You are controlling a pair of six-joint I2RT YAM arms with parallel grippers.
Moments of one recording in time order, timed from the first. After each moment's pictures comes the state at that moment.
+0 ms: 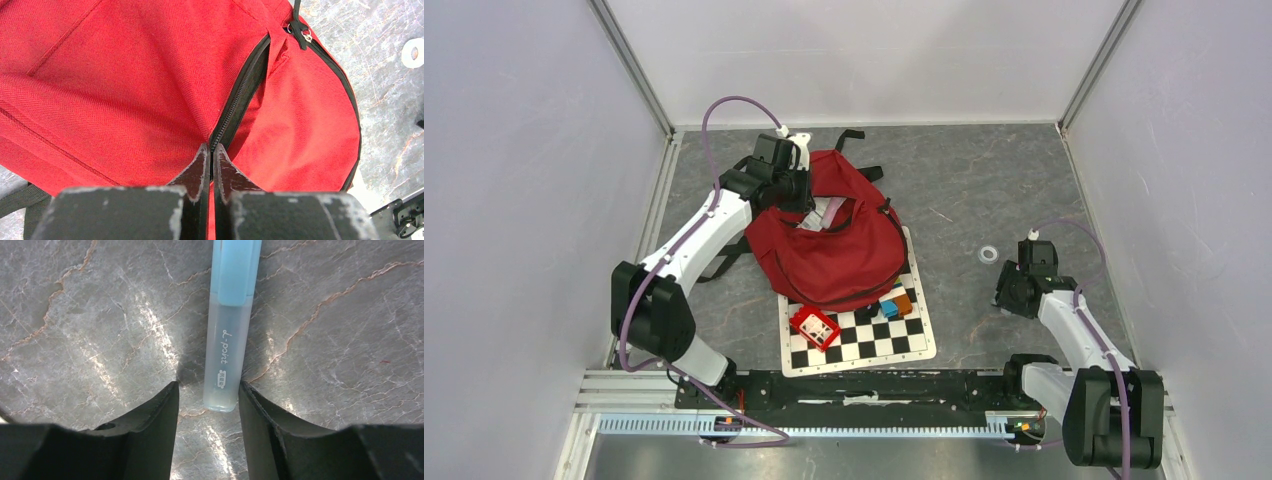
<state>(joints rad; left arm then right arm) -0.41 1.55 1.34 -0.59 0.14 -0.21 -0.04 1.02 0.45 -0.55 0.06 0.34</state>
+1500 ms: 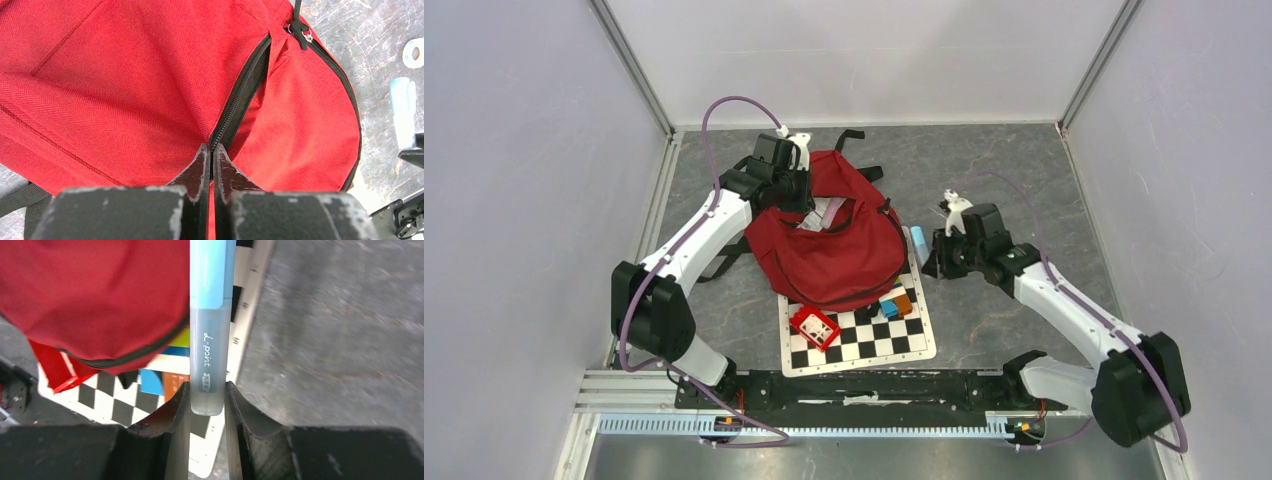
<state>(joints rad) -0.41 1.55 1.34 -0.59 0.14 -0.21 0.40 1.12 0.71 -0.41 -0.23 0.29</state>
